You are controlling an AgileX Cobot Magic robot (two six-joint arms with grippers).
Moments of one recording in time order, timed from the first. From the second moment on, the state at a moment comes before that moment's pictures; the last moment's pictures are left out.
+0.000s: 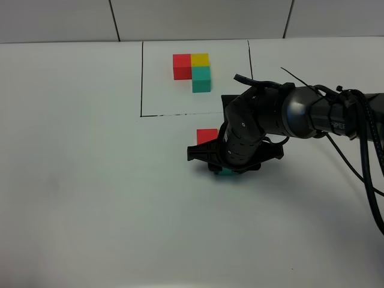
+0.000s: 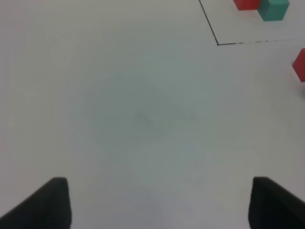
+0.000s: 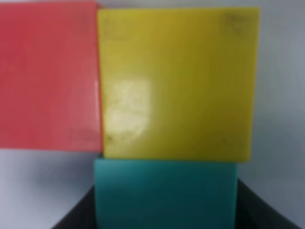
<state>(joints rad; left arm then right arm) -0.02 0.00 -0.50 -0.06 1.04 0.04 0.64 2.10 -1.30 -0.08 0.61 0.69</state>
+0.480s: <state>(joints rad) -0.02 0.00 -0.50 -0.06 1.04 0.04 0.64 2.10 -1.30 -0.08 0.61 0.69</state>
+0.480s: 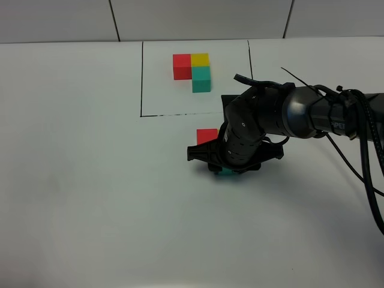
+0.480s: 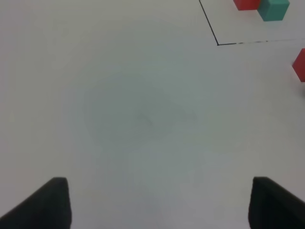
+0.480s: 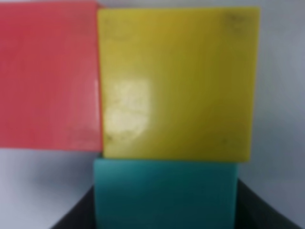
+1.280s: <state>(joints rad) -0.02 0.00 -0.50 -0.06 1.04 0.04 0.45 1.79 -1.30 -0.09 0.66 0.28</state>
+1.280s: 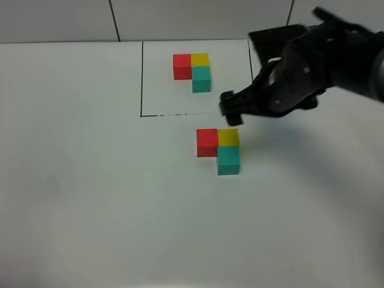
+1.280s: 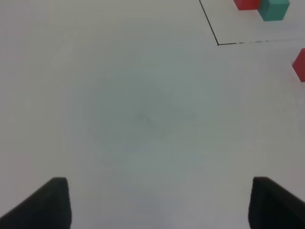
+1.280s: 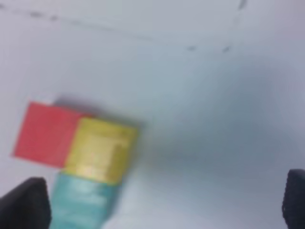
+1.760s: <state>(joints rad) -0.02 0.00 -0.50 -0.06 1.04 0.04 -0.05 1.45 -1.09 -0.04 0.50 -0.06</state>
